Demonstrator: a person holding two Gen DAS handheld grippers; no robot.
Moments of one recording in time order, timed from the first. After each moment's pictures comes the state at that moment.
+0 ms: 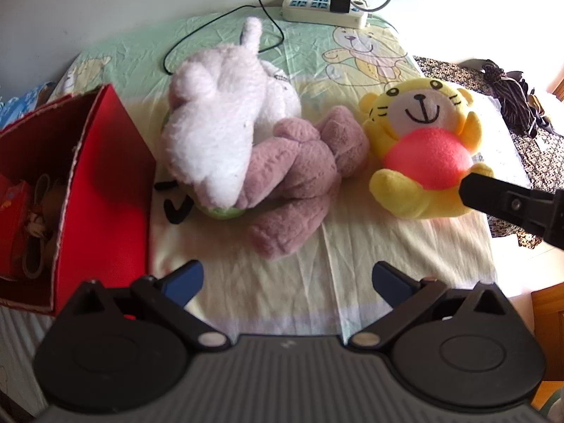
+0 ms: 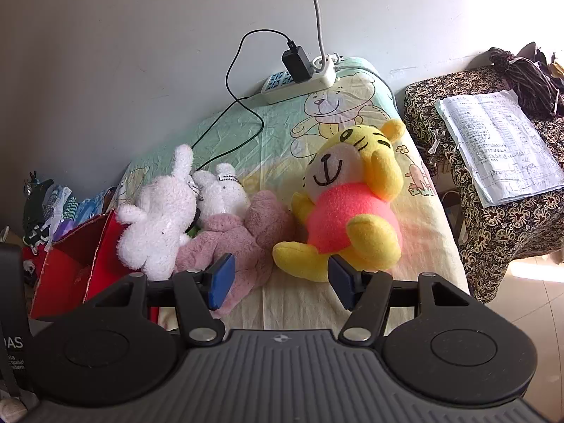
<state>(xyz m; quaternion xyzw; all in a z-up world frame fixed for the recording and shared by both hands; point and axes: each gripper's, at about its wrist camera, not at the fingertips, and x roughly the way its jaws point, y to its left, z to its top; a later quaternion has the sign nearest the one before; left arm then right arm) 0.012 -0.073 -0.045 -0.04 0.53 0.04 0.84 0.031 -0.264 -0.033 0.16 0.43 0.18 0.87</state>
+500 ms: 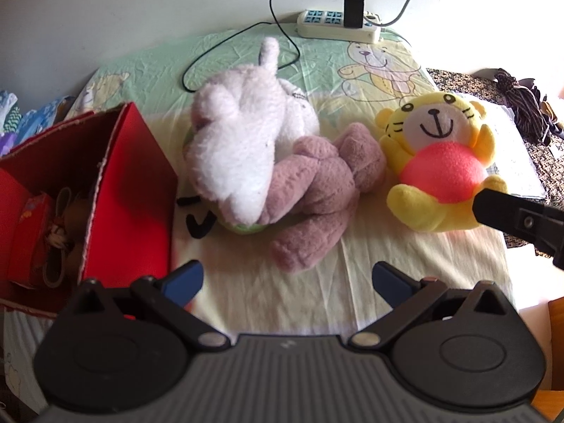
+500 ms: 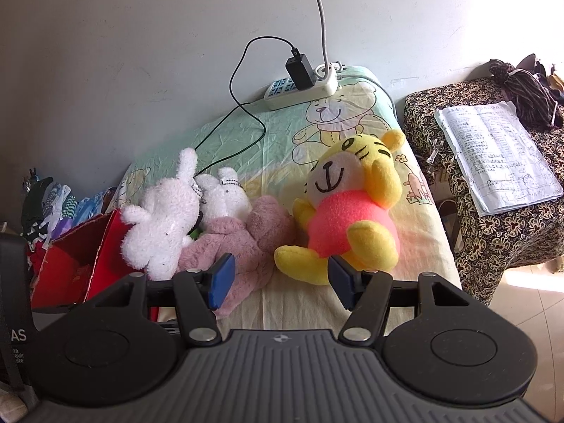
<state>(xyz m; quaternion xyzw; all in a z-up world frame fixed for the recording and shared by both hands) 0.013 -0.080 -0.037 -0.01 0.51 0.08 0.86 0.026 -0.257 -0.029 0.13 0.41 0.19 0.88</state>
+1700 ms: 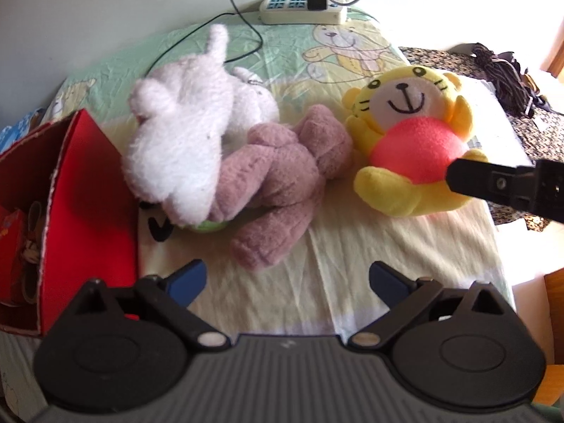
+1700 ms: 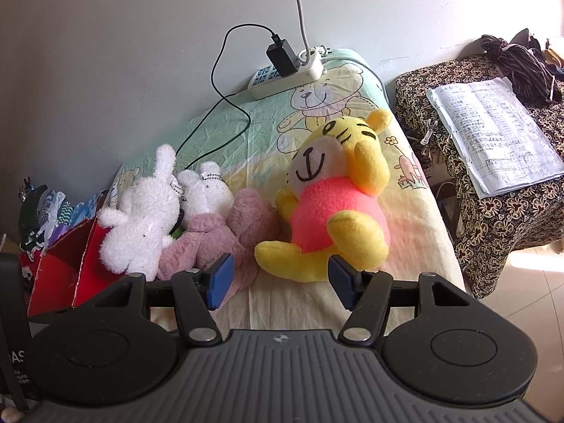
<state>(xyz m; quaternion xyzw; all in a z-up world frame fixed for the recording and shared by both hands) 0.028 -0.108 -0.052 0.01 0.53 0.02 0.85 0.048 -0.282 -0.050 0.17 0.43 0.18 0.87</state>
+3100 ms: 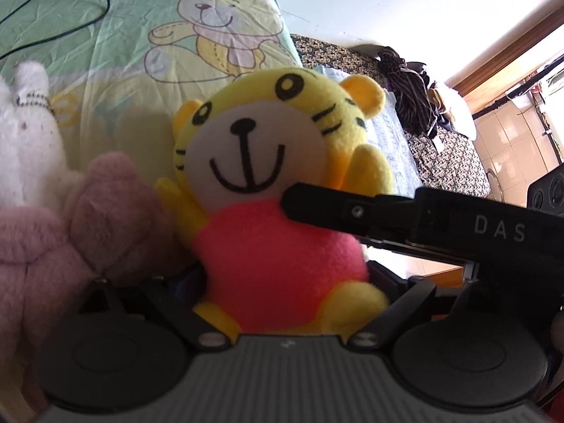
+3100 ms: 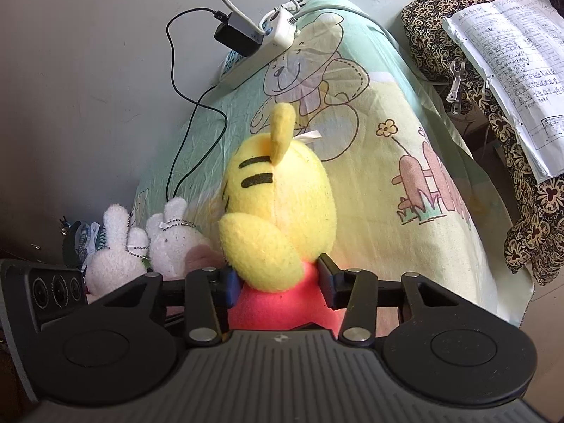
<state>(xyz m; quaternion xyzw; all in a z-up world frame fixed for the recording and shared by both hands) 0.155 -0.150 -0.119 -0.15 0.55 -0.18 0.80 0.171 -0.331 -0.121 0.29 0.50 0.24 0.78</state>
